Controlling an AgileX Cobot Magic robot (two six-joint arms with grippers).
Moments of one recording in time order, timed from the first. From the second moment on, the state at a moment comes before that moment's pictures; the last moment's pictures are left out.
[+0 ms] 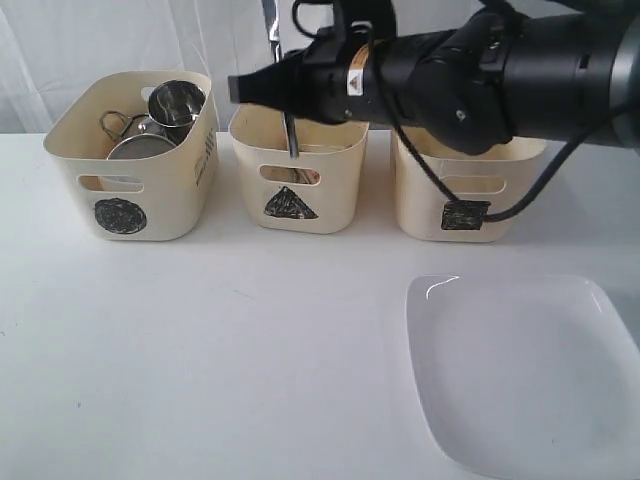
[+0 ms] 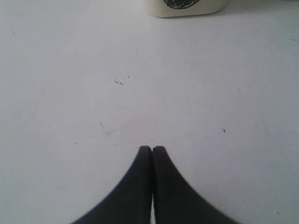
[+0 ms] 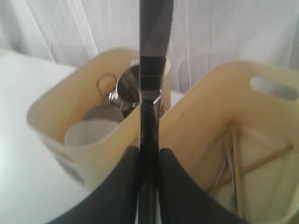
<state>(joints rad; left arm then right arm) 0.06 0.00 0.02 -0.23 0.53 0.31 0.47 1.69 -1.26 -0.30 -0.03 0.51</state>
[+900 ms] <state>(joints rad) 0.06 0.00 0.02 -0.23 0.53 0.31 0.28 2.11 -1.52 -0.30 -0.40 0.42</state>
